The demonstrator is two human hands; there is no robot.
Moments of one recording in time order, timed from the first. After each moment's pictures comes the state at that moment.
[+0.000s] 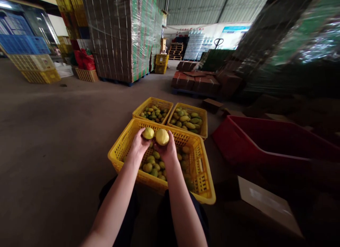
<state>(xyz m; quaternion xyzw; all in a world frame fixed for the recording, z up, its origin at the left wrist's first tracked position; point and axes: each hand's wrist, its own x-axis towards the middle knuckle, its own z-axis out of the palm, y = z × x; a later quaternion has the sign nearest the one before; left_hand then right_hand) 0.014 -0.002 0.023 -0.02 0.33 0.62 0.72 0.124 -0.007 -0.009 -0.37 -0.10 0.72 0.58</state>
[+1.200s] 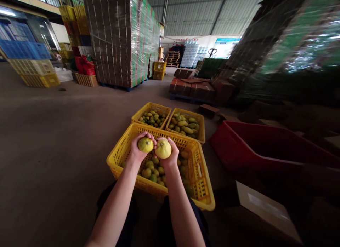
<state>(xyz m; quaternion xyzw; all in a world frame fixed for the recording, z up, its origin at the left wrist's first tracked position) 0.006 -0.033 0.042 0.20 0.21 0.61 0.74 0.126 -0.024 -0.001 -0.24 -0.29 0.70 0.61</state>
